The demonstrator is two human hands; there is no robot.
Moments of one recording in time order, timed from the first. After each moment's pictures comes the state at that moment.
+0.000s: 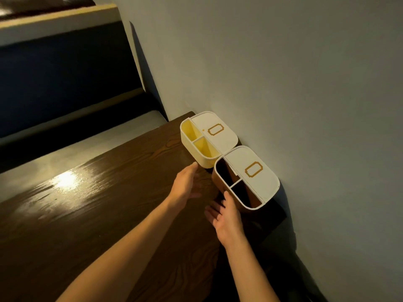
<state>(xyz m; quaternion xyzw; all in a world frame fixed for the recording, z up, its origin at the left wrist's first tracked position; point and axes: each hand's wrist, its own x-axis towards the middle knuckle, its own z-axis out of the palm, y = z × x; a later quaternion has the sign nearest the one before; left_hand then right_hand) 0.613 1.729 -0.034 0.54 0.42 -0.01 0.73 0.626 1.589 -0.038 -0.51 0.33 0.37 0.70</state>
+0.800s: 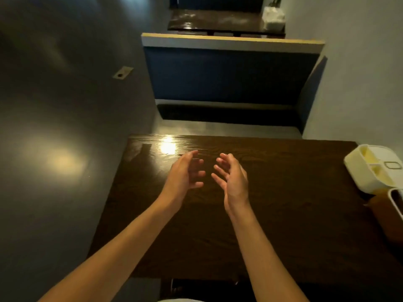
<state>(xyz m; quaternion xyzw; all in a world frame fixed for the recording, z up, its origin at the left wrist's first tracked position) 0.052 1.829 0.112 0.48 0.50 0.33 0.64 0.172 1.783 0.111 -0.61 -0.18 0.48 0.60</state>
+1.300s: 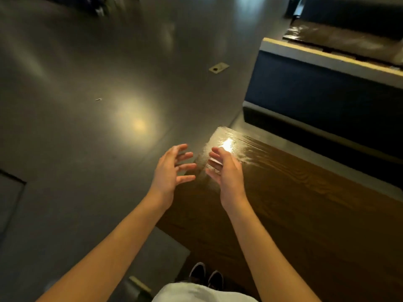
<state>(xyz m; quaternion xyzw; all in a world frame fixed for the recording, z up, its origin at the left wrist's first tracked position) -0.182 1.796 0.130 0.32 0.61 0.51 0.51 -0.053 1.817 0.133 -0.53 -0.37 0.61 0.45</state>
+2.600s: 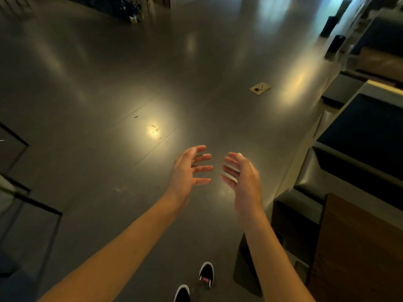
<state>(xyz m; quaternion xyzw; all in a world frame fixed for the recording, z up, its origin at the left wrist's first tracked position) -0.686 2.016 0.140 0.33 0.59 0.54 0.50 -0.558 2.038 0.141 -0.54 -0.33 0.60 0.48</state>
